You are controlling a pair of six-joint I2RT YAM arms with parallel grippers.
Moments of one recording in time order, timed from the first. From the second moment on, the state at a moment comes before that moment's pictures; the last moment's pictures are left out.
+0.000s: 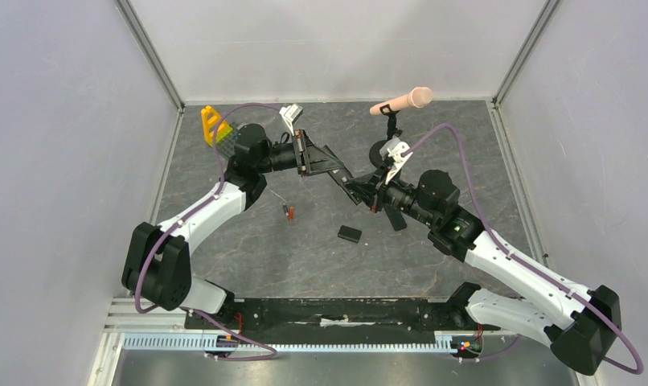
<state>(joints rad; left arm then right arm) -0.43 1.43 0.96 0.47 0.93 -1.07 0.75 0.98 0.79 0.16 -0.20 0.17</state>
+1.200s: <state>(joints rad) -0.42 1.45 0.96 0.45 0.89 -1.12 0.75 0.98 0.78 0.12 -0.19 0.13</state>
